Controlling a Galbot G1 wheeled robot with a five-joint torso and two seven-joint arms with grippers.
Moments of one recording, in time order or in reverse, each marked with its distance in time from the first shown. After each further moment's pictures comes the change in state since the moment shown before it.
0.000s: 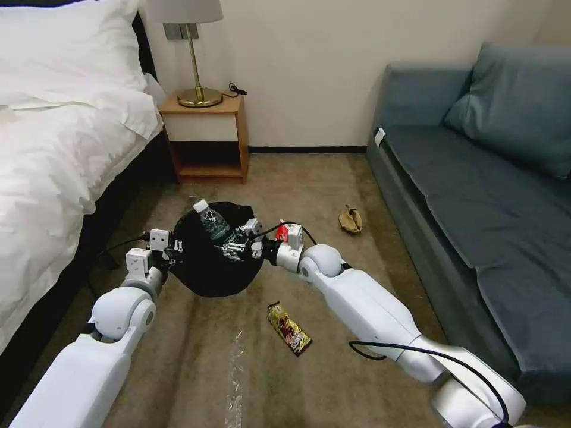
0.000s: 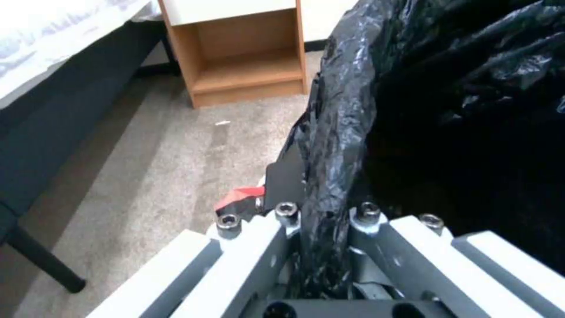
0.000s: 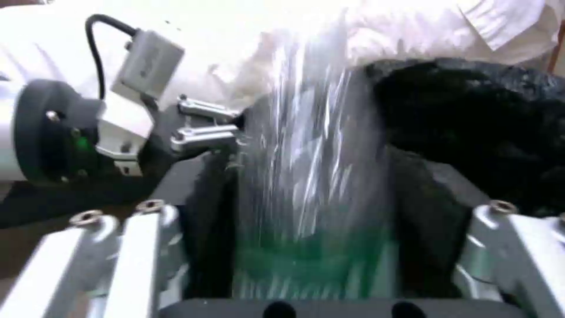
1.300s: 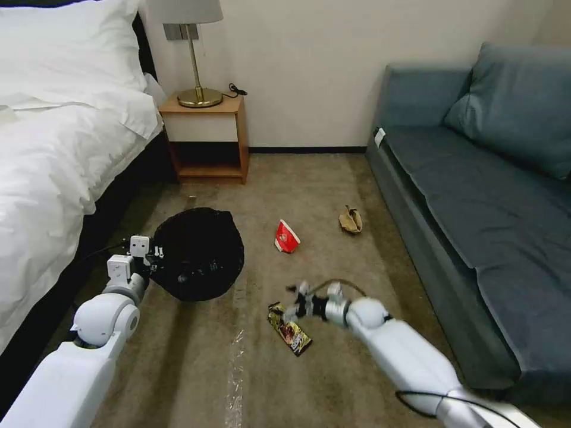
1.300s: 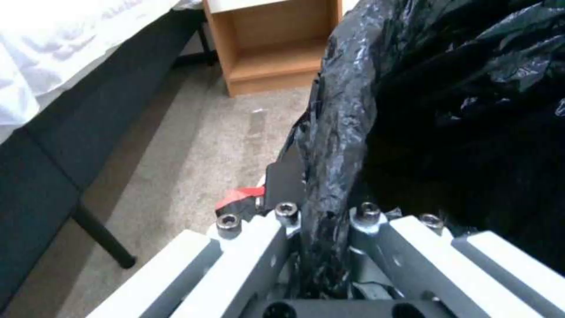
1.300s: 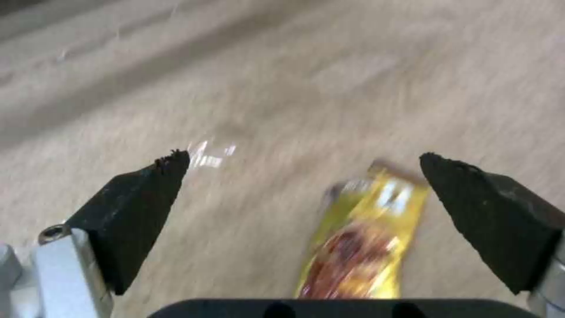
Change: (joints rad) left arm 0.044 0.020 -0.080 0.041 0.013 -0.020 0.006; right arm -0.218 -0.135 0.102 -0.160 -0.253 -0.027 0.008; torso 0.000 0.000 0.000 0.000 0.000
